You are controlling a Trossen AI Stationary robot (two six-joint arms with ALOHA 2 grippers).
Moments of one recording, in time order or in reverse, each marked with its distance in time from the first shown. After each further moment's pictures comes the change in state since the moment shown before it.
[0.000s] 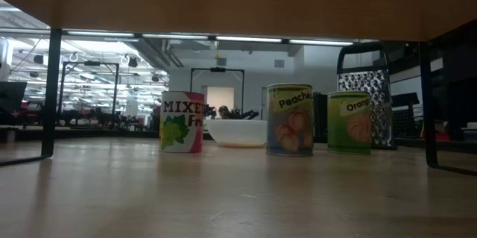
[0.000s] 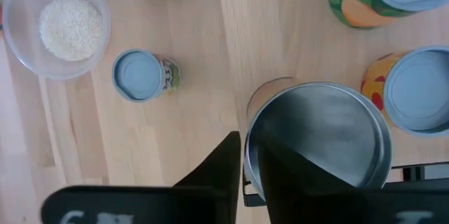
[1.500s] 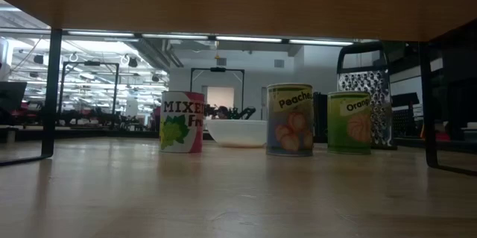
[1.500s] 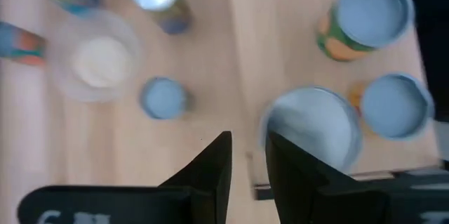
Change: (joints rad) left arm -0.007 -0.134 0.000 0.044 -0.052 0.003; right arm 0.000 0.000 0.000 0.000 0.000 0.000
